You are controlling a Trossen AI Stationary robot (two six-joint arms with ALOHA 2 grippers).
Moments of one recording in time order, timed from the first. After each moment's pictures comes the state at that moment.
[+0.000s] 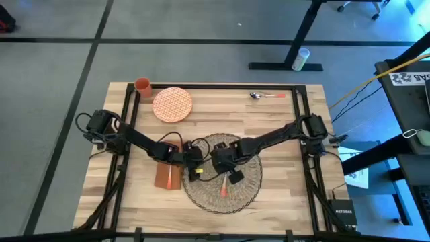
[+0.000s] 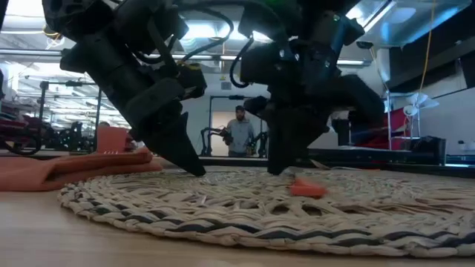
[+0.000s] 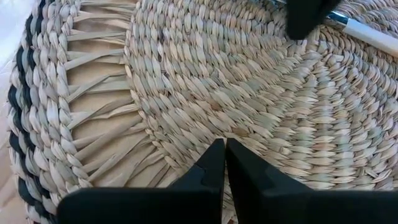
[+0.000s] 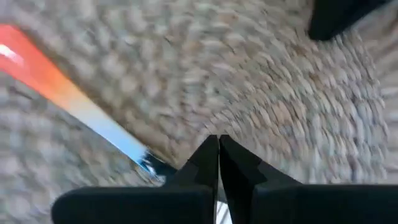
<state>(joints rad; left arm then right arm) -0.25 1.75 0.73 0.17 -0.30 -0.47 0.20 1.98 1.28 -0.49 -0.09 -0.32</state>
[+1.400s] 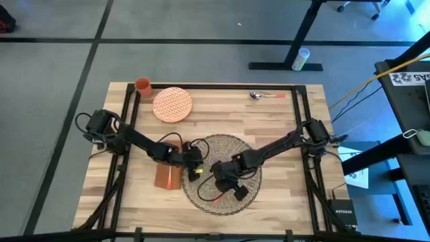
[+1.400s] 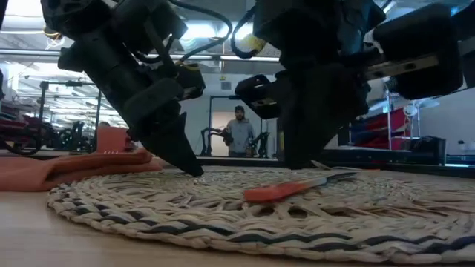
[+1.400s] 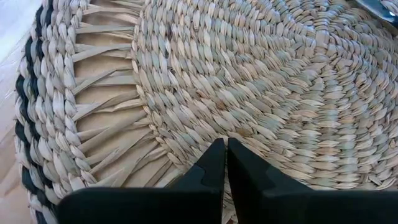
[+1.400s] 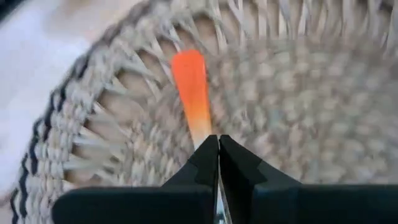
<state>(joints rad) -0.25 1.75 0.73 0.14 -0.31 -0.49 0.32 1.99 1.28 -0.35 -0.28 -0.35</state>
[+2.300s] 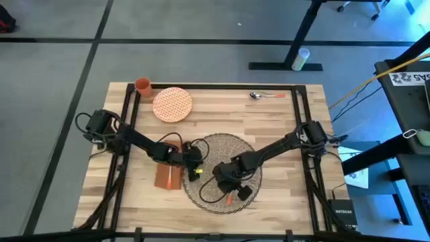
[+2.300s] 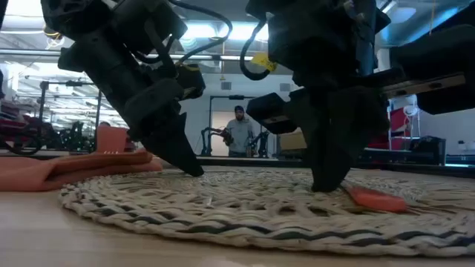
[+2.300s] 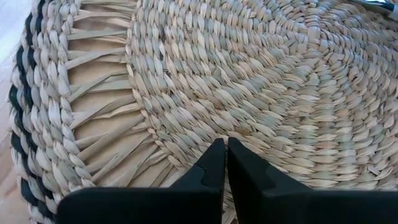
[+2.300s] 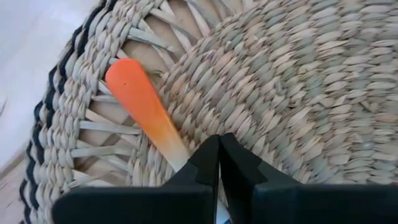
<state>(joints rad) -0.25 1.75 0.73 0.14 -0.31 -0.49 0.33 2.02 1.28 -0.48 -0.28 -0.37</state>
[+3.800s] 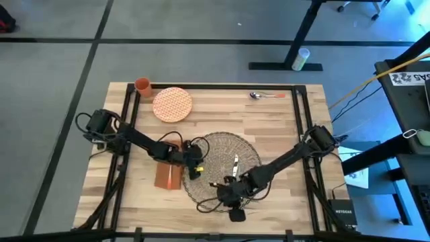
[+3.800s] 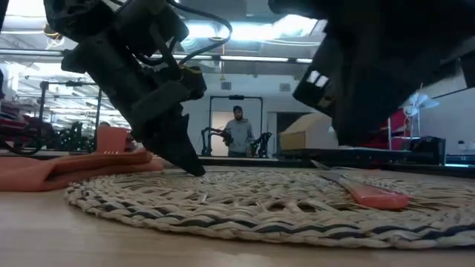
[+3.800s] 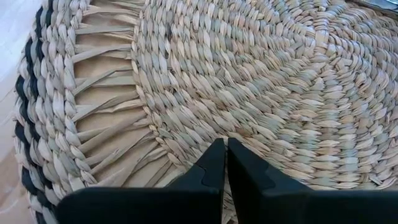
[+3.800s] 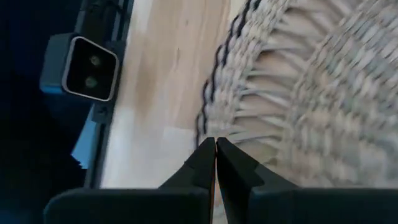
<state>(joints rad) -0.24 1.75 0.73 0.14 -0.32 -0.51 0.53 1.97 1.28 -0.27 -0.16 0.53</state>
